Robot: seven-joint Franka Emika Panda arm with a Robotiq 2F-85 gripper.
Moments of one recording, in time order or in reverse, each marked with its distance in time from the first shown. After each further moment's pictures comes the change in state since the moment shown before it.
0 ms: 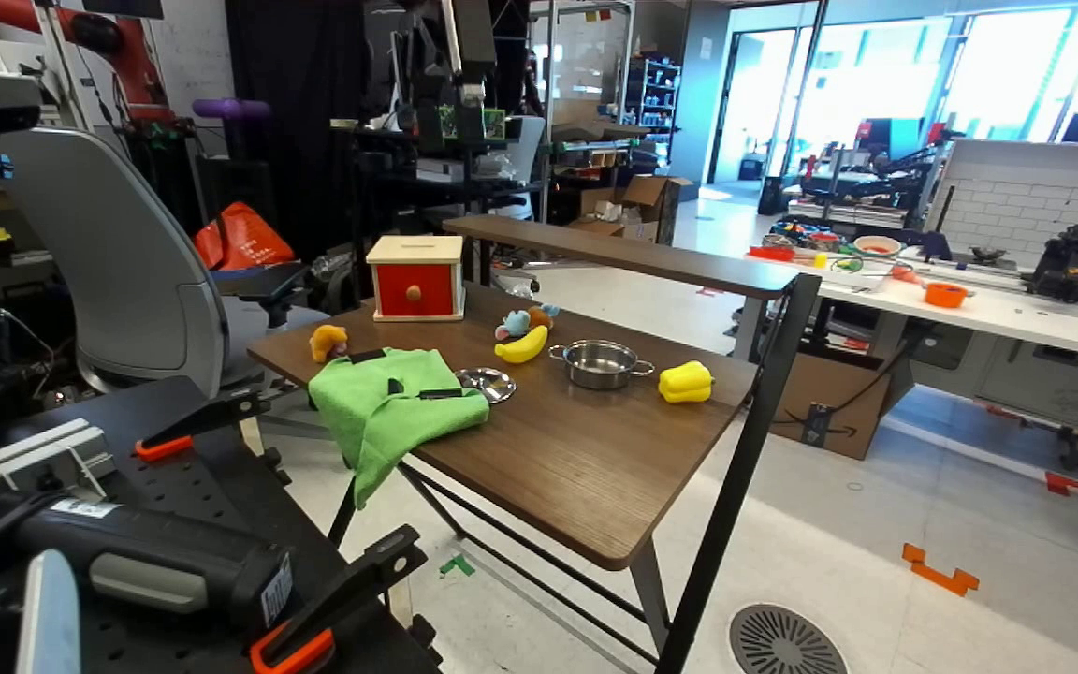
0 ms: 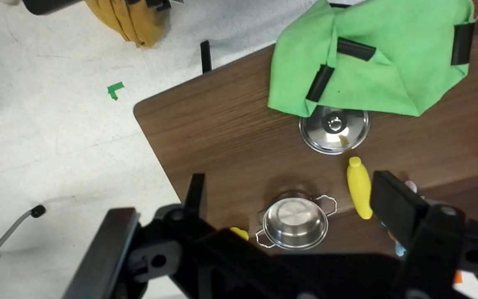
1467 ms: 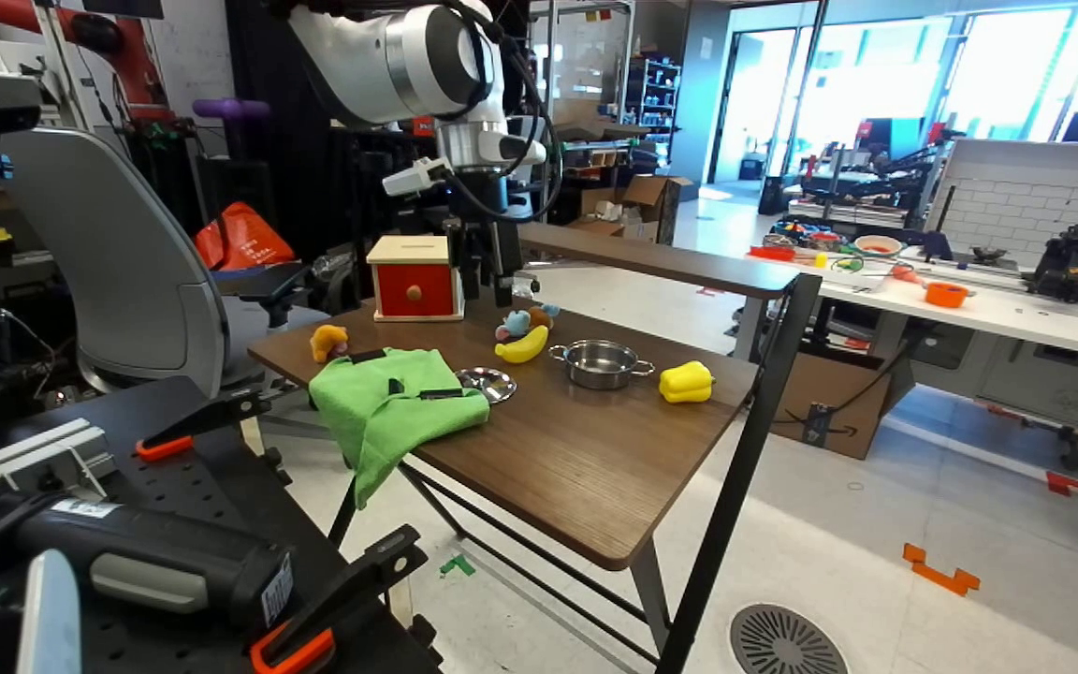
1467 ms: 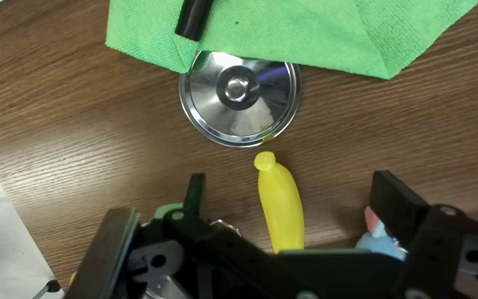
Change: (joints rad) arm 0.284 0.728 -0.159 0.558 -0.052 0.071 0.129
